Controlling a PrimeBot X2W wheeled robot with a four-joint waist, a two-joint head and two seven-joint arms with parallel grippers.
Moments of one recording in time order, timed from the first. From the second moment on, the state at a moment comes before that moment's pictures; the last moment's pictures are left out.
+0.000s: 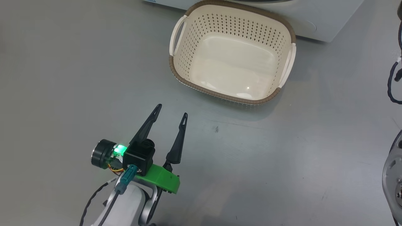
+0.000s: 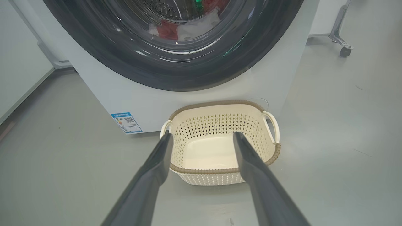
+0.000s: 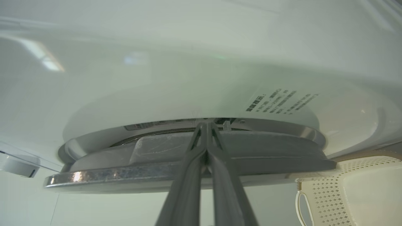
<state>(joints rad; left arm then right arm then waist) -0.31 0.04 -0.50 0.21 -0.27 0.06 -0.25 -1.07 -0.15 -0.16 0.44 1.28 -0.13 0.41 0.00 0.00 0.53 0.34</state>
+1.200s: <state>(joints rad) -0.33 0.04 -0.55 0.21 -0.29 0.10 -0.25 -1.26 -0.15 -0.21 0.68 1.36 -0.13 0.55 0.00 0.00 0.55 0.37</state>
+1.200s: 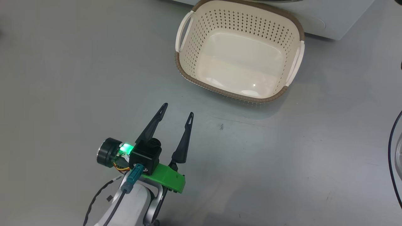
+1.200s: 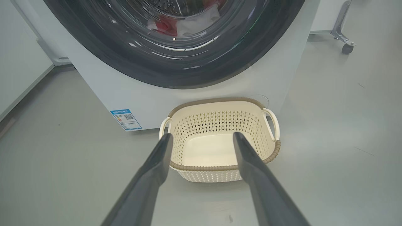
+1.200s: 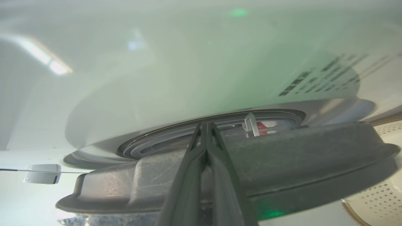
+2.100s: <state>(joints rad) -0.33 0.03 -0.55 0.24 -0.30 0.10 -0.25 -1.20 -0.14 -0.20 0.79 1.37 -0.13 0.65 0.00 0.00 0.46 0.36</state>
